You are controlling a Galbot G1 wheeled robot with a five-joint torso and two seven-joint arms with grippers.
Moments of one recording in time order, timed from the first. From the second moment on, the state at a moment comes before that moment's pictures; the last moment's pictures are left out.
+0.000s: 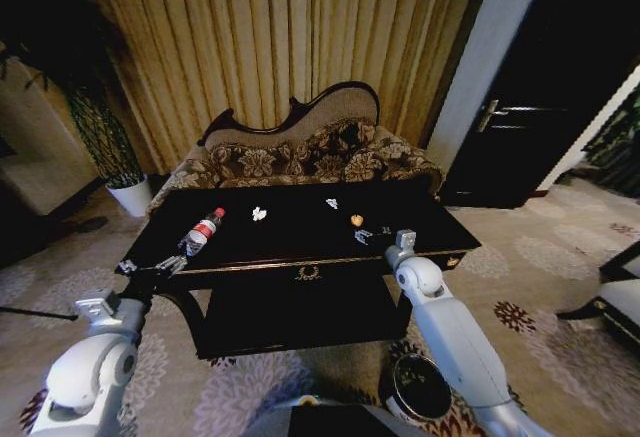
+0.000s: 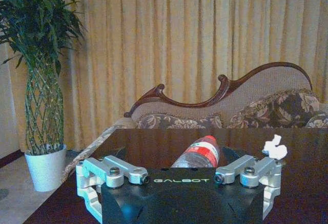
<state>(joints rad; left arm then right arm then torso) 1.58 -1.21 -0.94 -2.26 -0.49 0.37 -0.03 -0.98 1.17 0.37 1.73 0.47 -0.45 0.00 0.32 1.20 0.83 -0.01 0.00</state>
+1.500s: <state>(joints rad) 1.58 -1.21 -0.94 -2.23 -0.49 0.32 -0.01 -1.27 1.20 0.64 2.09 0.49 -0.34 0.00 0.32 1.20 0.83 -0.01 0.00</state>
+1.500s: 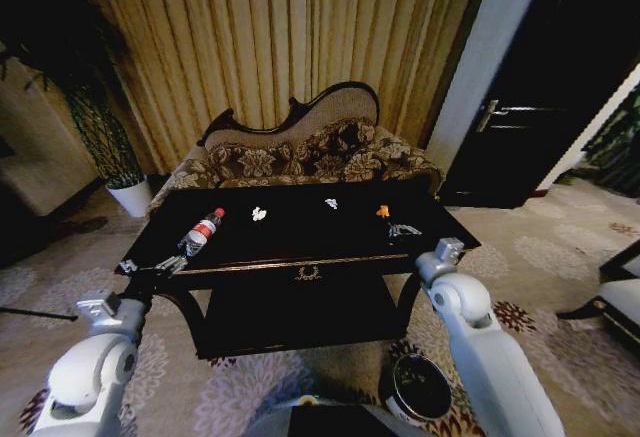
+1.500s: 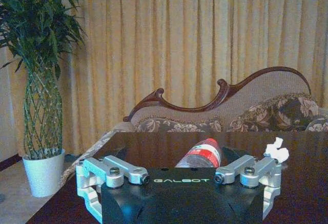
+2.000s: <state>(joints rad) 1.57 -1.21 -0.94 -2.23 -0.49 0.31 0.00 -1.34 1.23 0.68 2.14 0.46 -0.32 0.00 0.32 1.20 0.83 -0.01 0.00</state>
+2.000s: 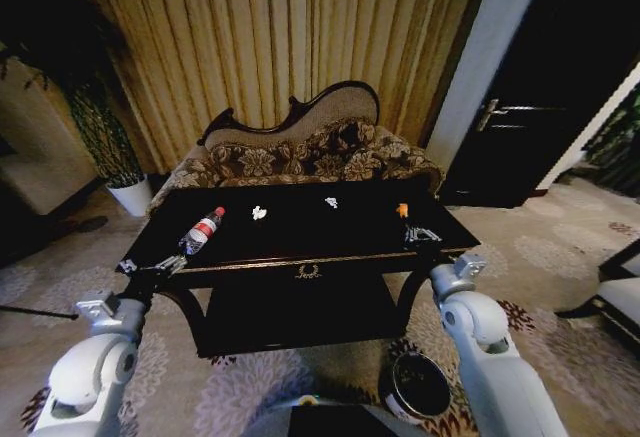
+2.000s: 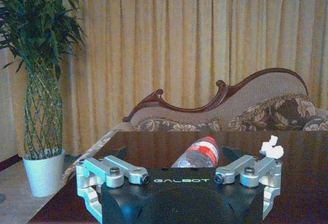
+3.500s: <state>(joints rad) 1.55 -1.22 -0.92 -2.16 -0.52 0.28 0.02 -1.42 1.28 0.70 1.47 0.26 -0.32 0.00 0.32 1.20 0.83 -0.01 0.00</state>
